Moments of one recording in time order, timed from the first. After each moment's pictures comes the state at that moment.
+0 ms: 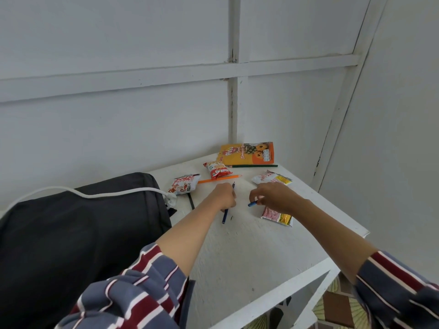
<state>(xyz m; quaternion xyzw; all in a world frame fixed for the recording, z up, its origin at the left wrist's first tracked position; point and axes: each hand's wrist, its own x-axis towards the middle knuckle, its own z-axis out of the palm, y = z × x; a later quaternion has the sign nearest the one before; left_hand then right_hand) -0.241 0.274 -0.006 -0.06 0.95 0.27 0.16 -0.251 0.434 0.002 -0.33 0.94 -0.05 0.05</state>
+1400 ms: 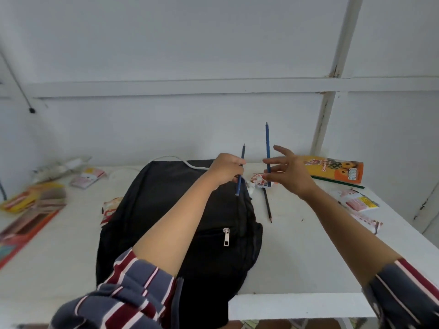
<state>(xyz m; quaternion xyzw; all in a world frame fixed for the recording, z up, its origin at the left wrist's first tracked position) -0.088 0.148 0.083 -0.16 0.84 0.50 -0.12 -0.179 0.305 0.062 -0.34 0.76 -0.55 0.04</state>
